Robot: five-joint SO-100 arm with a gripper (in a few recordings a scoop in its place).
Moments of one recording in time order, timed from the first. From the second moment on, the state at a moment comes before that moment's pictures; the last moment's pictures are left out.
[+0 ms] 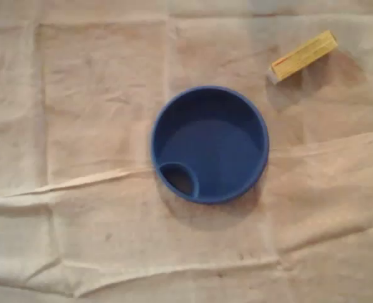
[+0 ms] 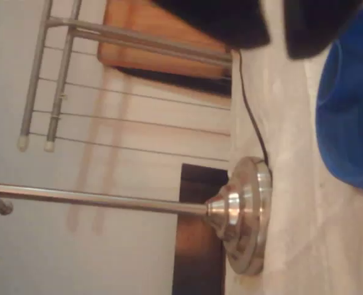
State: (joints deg) arm -18.0 189.0 109.8 101.2 3.6
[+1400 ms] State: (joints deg) arm -18.0 189.0 109.8 101.2 3.6
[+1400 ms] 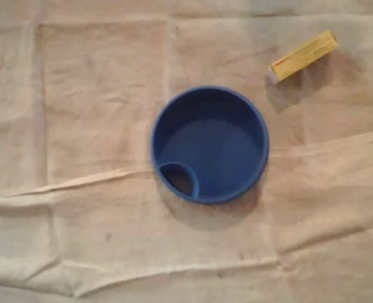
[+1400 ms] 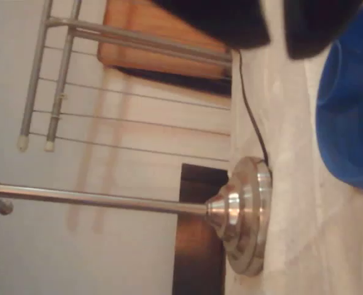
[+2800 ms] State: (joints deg) arm -18.2 143.2 110.0 89.1 -11.1
